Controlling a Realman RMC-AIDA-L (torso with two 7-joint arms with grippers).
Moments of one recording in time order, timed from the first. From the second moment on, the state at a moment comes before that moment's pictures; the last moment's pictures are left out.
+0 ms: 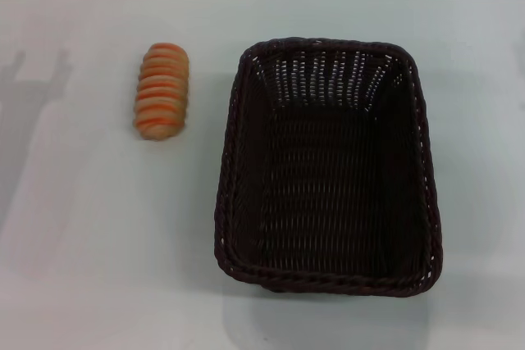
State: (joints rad) left arm -0.21 -1.98 -1.44 -0.56 2.89 0.98 -0.59; right arm 0.02 2.08 1.41 1.37 -2.23 -0.34 -0.60
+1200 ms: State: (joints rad) left arm -0.19 -1.97 -1.44 -0.60 2.89 0.99 -0.60; right arm 0.24 2.08 1.59 1.87 -2.91 0.88 0.08
